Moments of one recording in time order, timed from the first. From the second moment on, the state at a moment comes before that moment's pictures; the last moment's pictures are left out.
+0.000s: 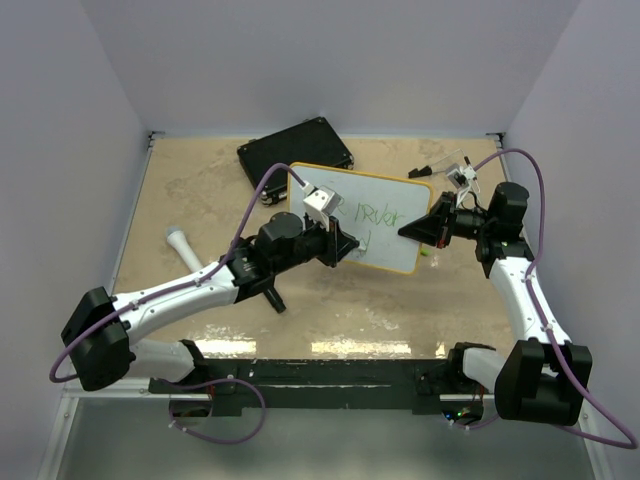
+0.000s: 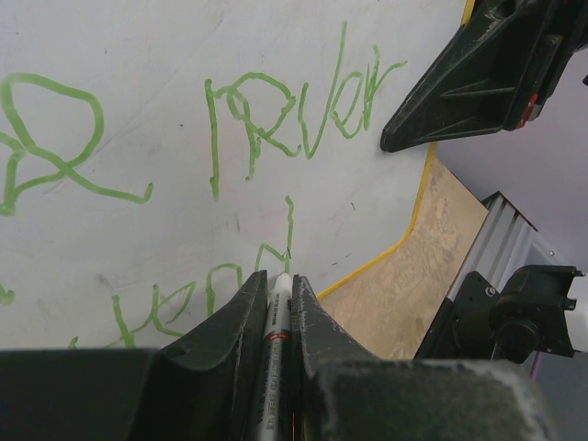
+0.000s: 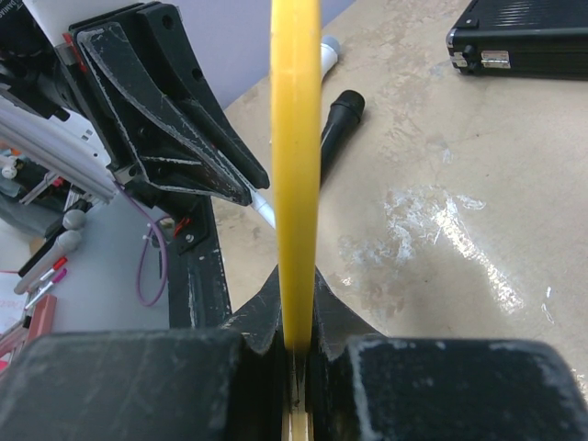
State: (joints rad) left arm -0.92 1.30 0.91 0.18 0.03 -0.41; right arm -0.11 1.12 0.78 0.05 -1.38 0.25
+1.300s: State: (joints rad) left arm -0.92 1.14 0.94 0.13 0.08 -0.42; right arm -0.11 1.12 0.78 0.05 -1.39 0.27
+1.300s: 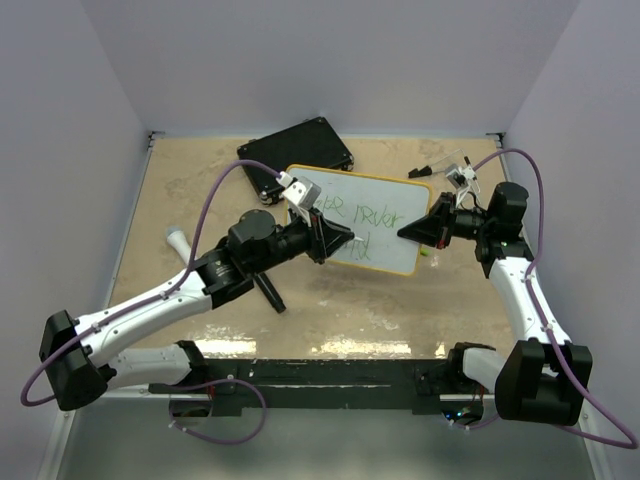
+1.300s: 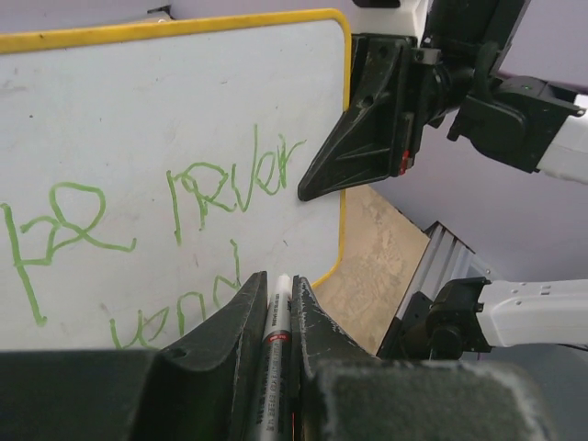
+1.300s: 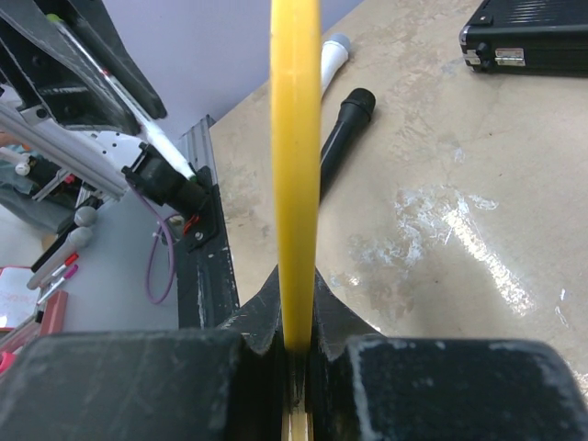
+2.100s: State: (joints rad) left arm -0.92 1.05 0.82 0.18 0.05 -0.42; right arm -0.11 1.12 0.77 0.05 -1.39 0.27
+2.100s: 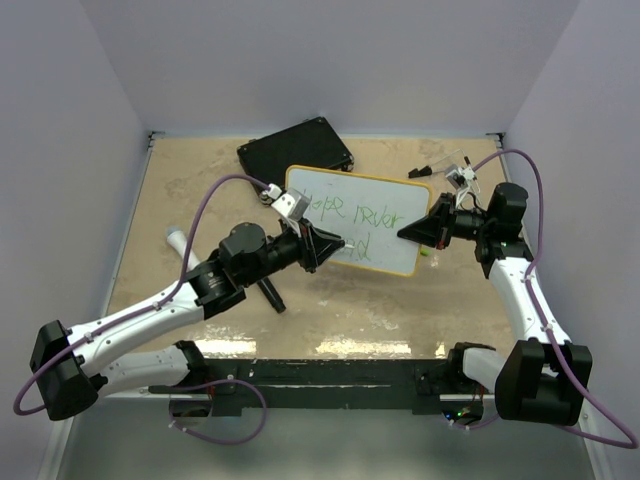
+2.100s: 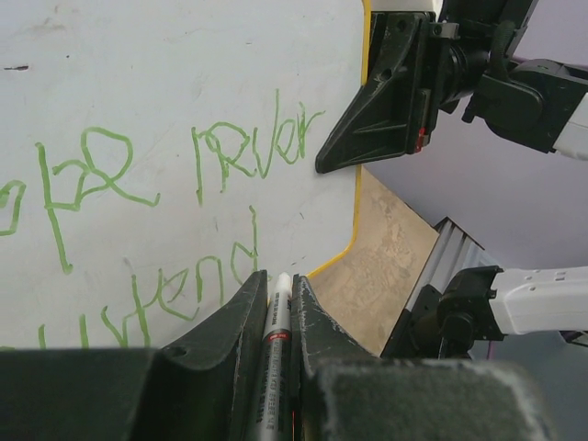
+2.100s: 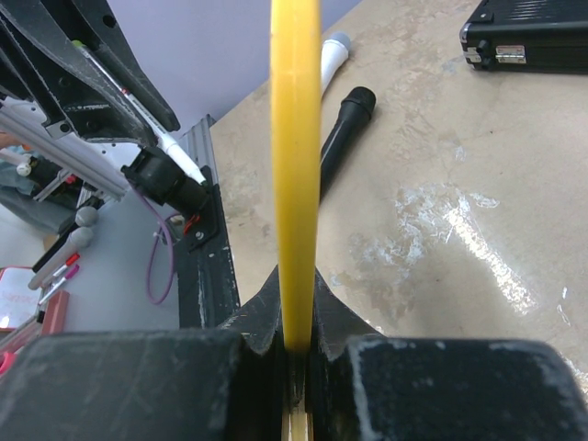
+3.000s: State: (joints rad) left arm -0.99 1.30 0.92 0.19 -0.04 -0.38; right arm -0.11 1.12 0.77 0.05 -1.39 0.27
